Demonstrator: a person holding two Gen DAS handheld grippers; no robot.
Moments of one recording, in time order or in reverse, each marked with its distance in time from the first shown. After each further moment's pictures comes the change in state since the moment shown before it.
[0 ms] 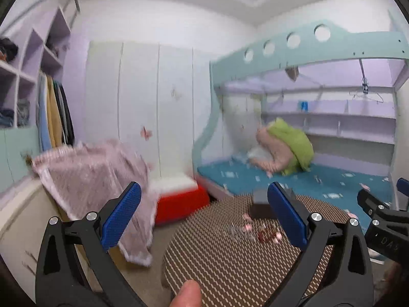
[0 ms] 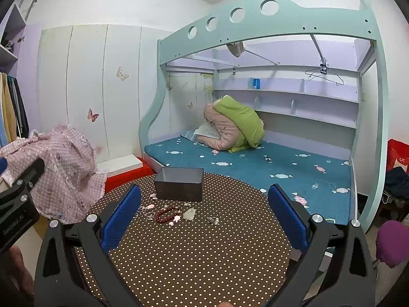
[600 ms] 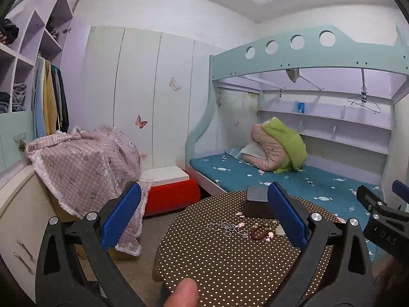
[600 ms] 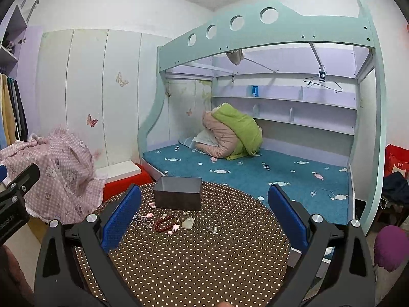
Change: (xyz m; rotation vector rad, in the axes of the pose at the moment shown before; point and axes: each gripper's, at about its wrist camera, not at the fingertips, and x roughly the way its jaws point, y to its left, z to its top) left arm 0.007 0.023 0.007 -0.084 0.097 -0.059; right arm -0.004 0.001 0.013 -0.012 -0.039 -0.006
